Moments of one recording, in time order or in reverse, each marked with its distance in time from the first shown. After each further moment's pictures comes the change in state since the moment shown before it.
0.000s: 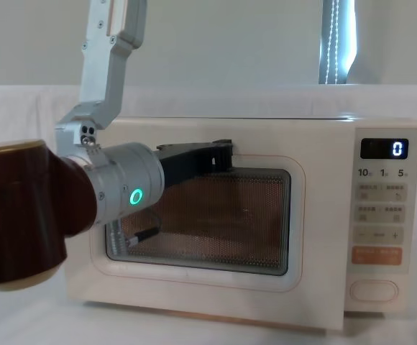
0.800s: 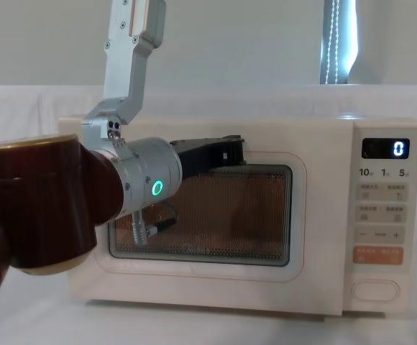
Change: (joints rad) left arm -0.068 -0.061 -0.007 0.107 0.031 -0.023 0.004; right arm 0.000 0.000 0.000 0.000 0.000 0.000 0.000
